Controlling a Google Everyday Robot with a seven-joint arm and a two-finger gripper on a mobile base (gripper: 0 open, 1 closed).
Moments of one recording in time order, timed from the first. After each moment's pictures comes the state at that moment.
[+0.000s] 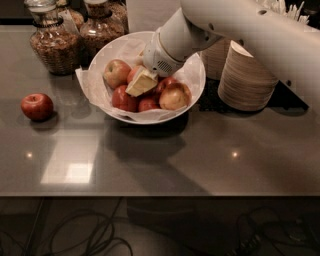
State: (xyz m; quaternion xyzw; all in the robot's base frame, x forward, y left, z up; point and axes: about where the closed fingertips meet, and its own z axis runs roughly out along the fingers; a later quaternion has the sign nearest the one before) arm 0.610 0.047 0.915 -0.65 0.66 0.12 0.34
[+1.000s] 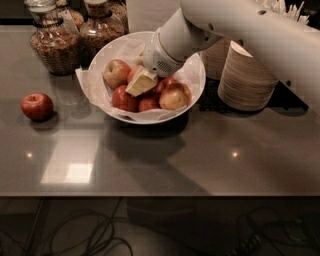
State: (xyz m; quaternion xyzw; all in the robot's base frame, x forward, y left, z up) arm 0.610 0.047 0.915 -0.65 0.66 0.12 0.34
